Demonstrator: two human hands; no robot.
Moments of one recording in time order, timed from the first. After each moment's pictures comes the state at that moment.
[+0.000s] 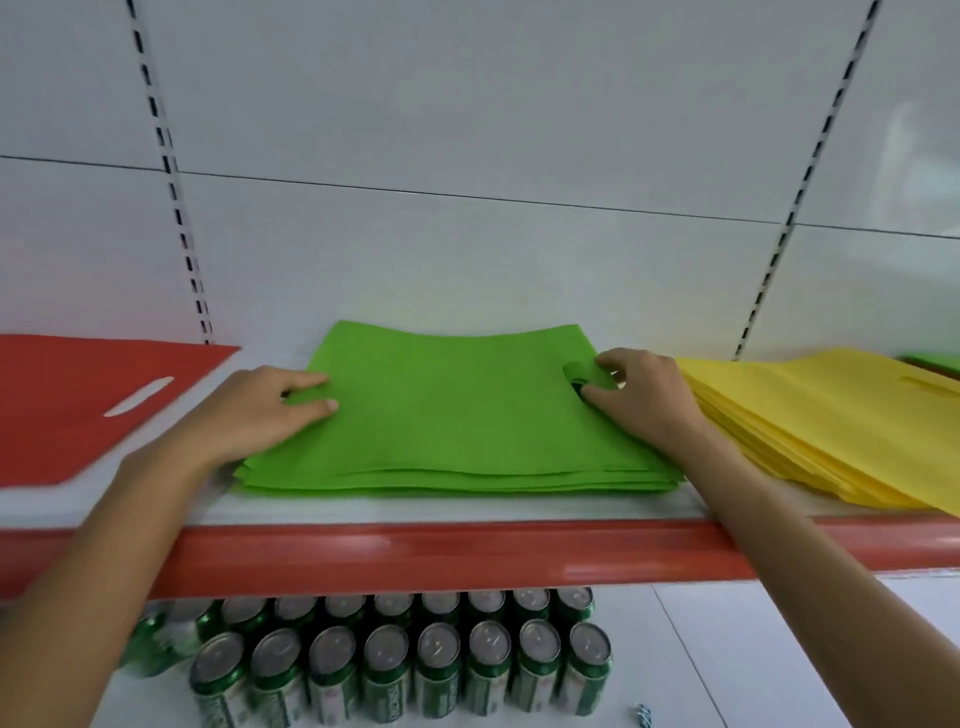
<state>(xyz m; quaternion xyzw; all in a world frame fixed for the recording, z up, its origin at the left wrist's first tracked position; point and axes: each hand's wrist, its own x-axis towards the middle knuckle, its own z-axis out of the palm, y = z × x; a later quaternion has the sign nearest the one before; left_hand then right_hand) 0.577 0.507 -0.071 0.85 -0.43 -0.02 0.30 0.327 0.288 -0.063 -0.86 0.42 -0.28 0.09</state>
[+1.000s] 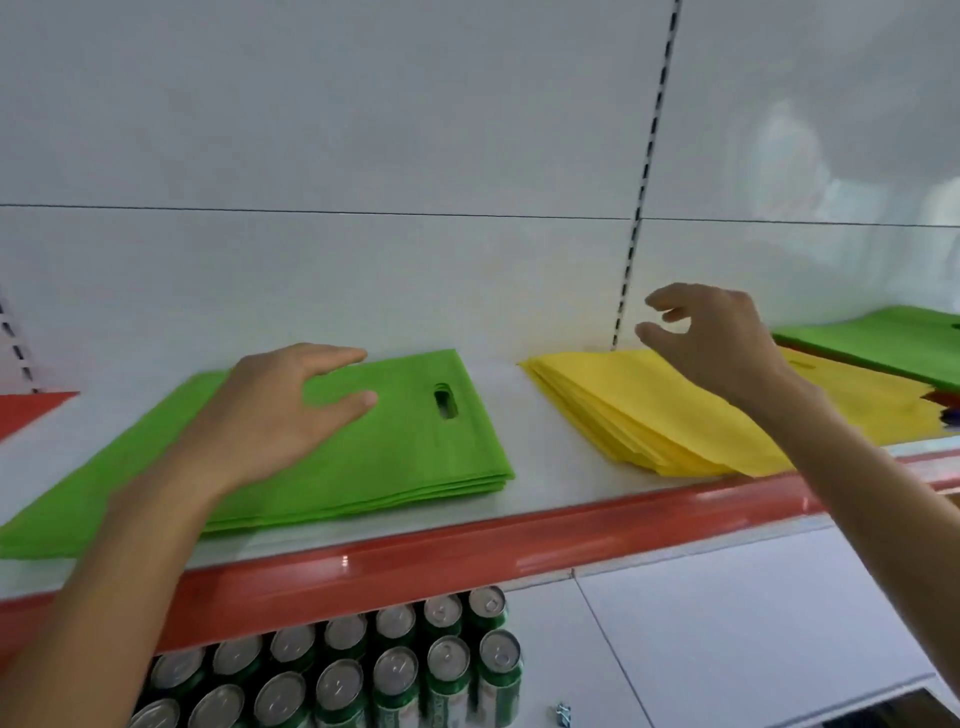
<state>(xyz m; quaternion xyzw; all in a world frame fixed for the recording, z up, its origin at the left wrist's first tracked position) 0.459 0.457 -0.037 0.75 -0.57 0.09 0.33 0.200 0.256 -0.012 -0.81 0.45 -0.37 0.03</state>
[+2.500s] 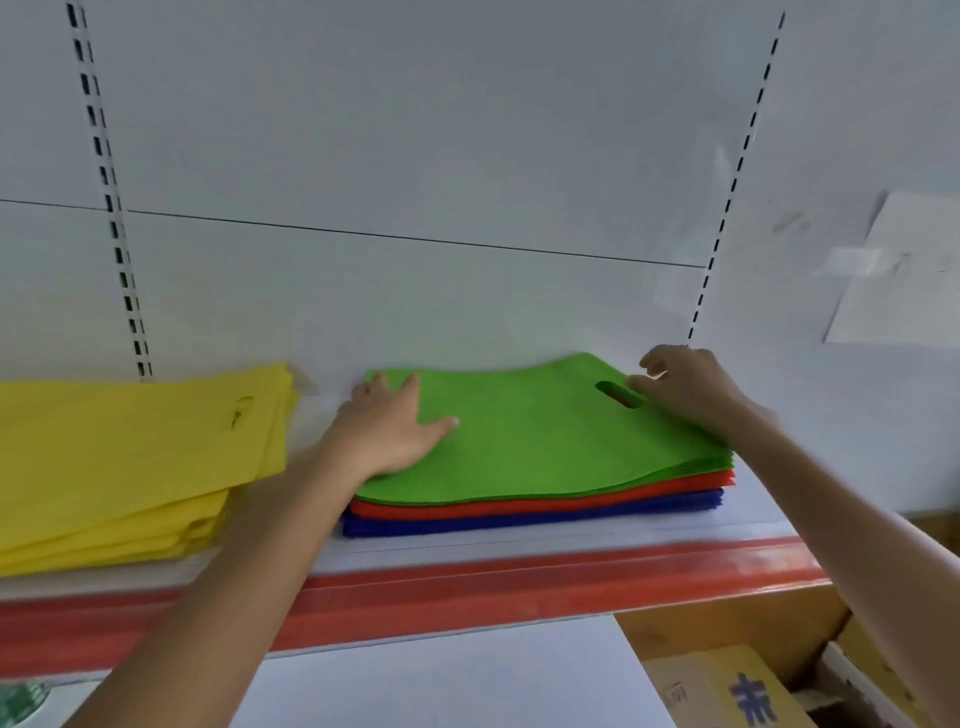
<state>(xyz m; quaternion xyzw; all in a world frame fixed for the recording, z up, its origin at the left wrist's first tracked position) -0.037 -0.010 -0.058 0.83 -0.53 -0.01 0.15 -0.274 -0.187 -0.024 -0.82 0.51 -0.24 0.05</state>
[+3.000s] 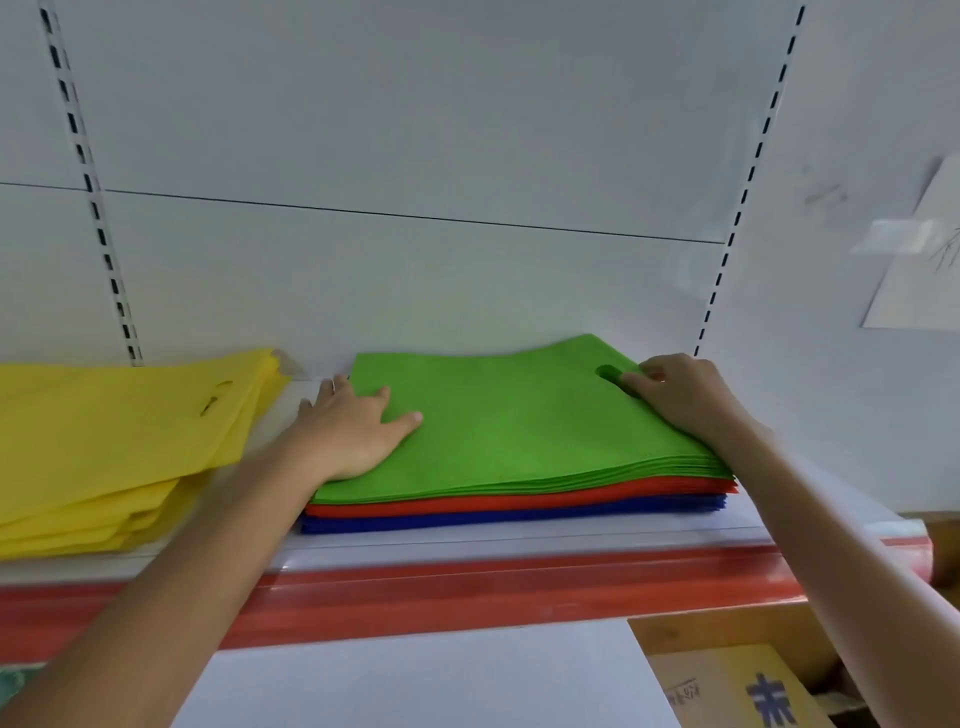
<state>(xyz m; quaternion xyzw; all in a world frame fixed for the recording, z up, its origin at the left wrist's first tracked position) -0.034 -0.018 -0.070 0.87 -0.48 -0.03 0.09 -0.272 -0.214 -0.050 -0.83 0.48 -0.26 0.10</state>
